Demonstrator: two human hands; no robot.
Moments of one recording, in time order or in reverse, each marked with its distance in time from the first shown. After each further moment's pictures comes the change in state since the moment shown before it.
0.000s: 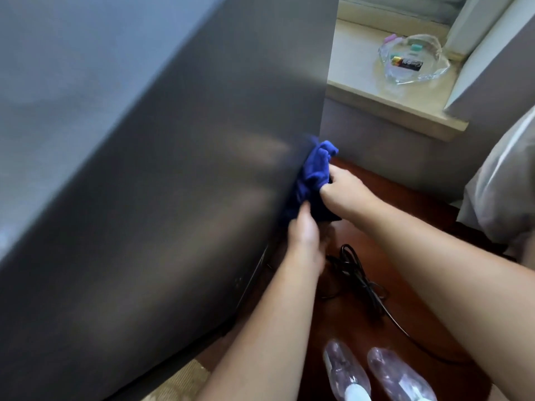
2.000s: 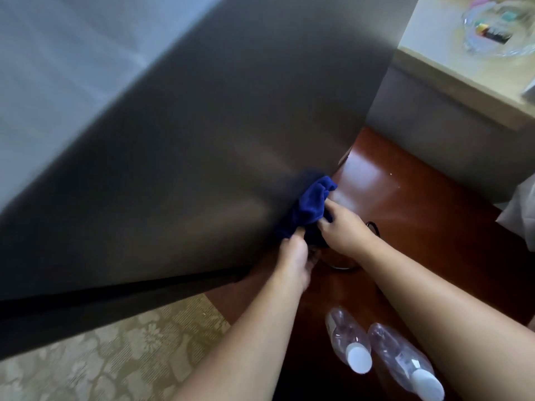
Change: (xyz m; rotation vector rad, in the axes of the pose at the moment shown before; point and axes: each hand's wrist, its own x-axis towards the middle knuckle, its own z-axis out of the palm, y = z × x) left_hand -0.008 -0.049 -0.106 -0.091 0.194 -0.035; right_hand -0.062 0.035 0.087 -0.069 -0.223 -0.115
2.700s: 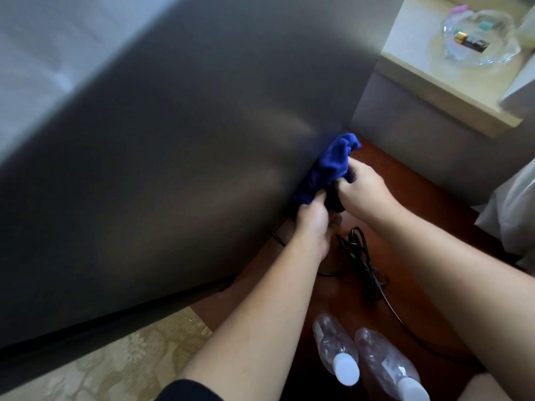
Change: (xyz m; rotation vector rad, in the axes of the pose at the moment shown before) left_hand 0.002 0.022 0.086 0.016 -0.193 0.051; right_hand 0.025 -0.011 -0.074 0.057 0.264 -0.014
